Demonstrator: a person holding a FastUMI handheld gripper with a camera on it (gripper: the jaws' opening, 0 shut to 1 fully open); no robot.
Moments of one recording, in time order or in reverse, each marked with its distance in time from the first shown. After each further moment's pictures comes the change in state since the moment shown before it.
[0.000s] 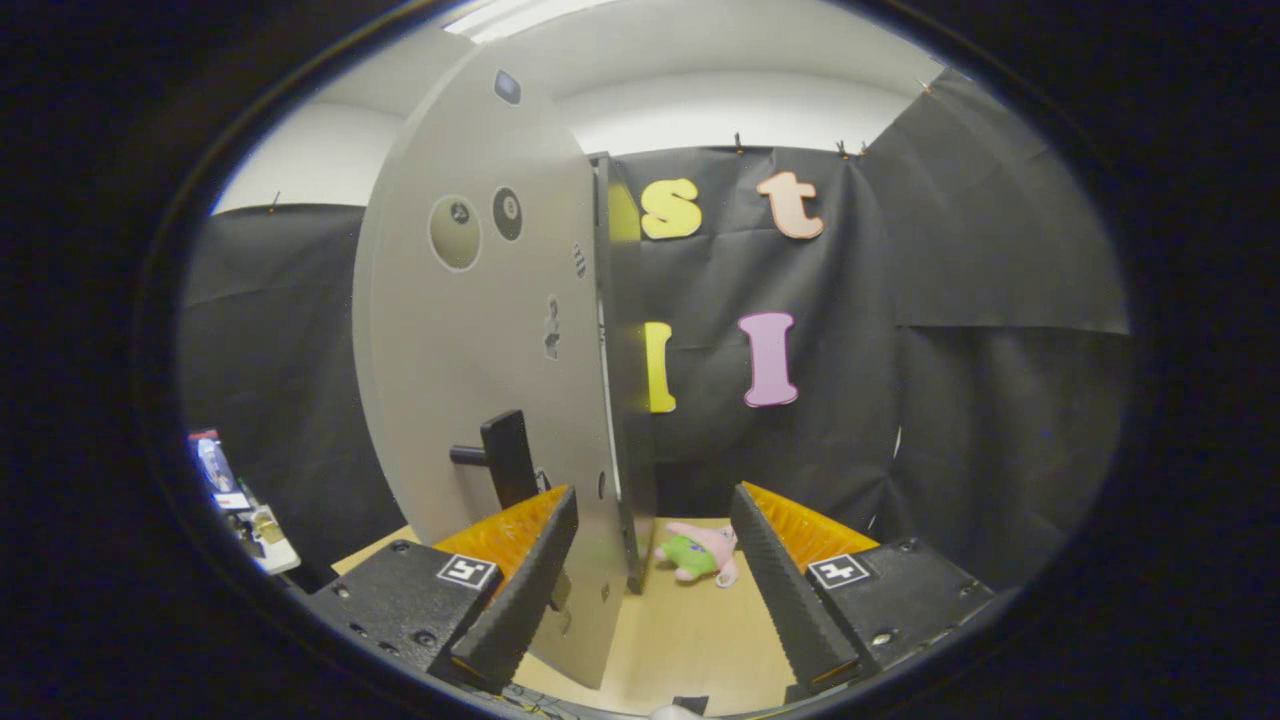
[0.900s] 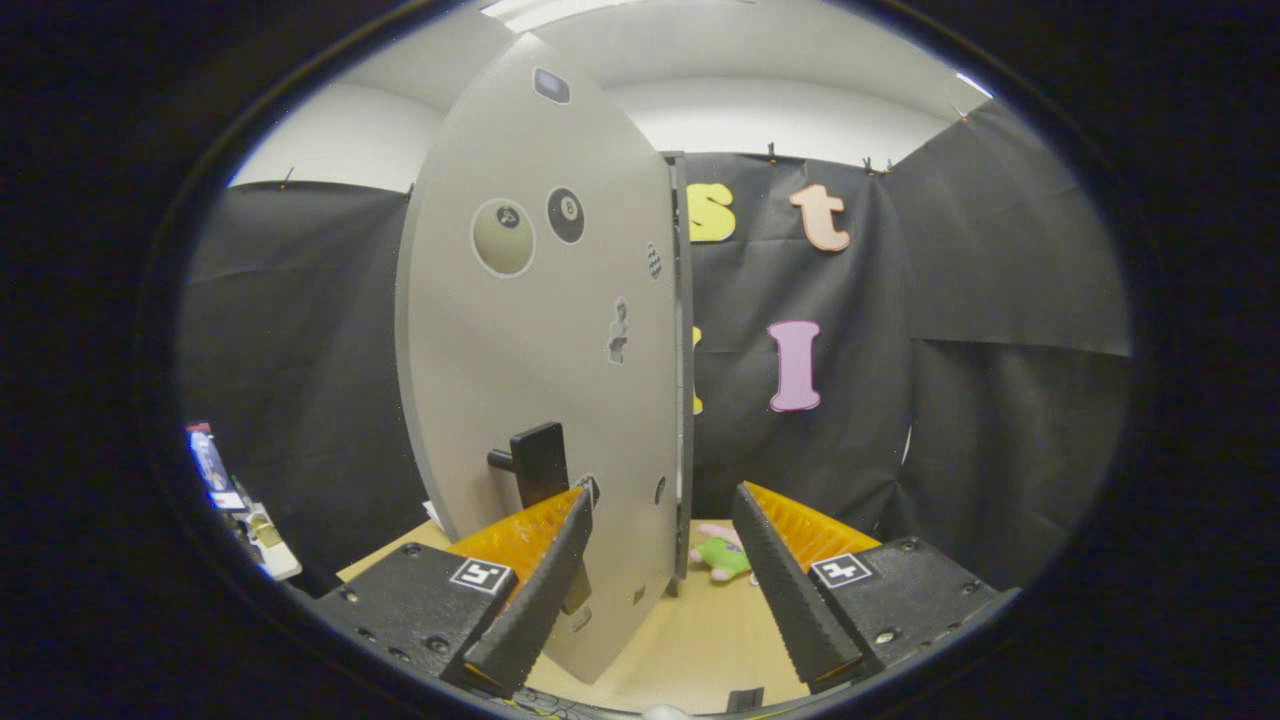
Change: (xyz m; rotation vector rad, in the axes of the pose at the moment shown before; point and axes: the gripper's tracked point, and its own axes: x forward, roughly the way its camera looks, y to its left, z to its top) arm 0.018 0.131 0.002 -0.021 0.000 -0.048
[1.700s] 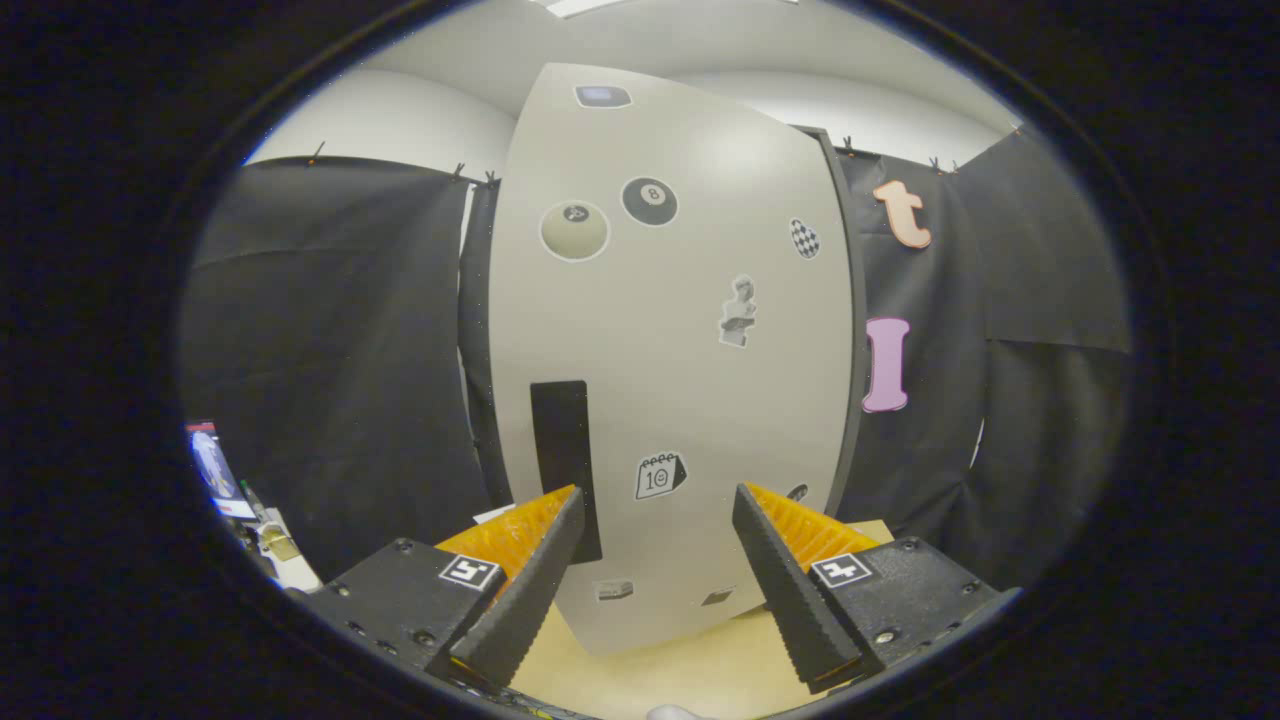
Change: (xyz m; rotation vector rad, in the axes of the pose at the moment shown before) arm 0.089 0.168 -0.009 -0.028 0.011 0.118
